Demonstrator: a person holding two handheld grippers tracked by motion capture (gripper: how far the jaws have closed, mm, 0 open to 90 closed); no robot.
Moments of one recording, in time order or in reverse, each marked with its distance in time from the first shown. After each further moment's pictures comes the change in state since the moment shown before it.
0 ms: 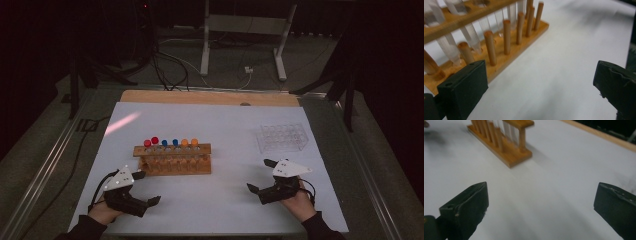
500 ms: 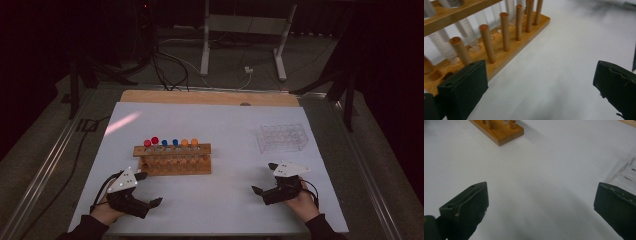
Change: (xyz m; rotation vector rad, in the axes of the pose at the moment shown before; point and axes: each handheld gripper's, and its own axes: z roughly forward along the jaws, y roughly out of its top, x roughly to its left) left arm -0.002 -0.003 0.006 0.000 0.002 0.026; right arm -0.012 -0.019 0.004 0.108 -0.021 0.014
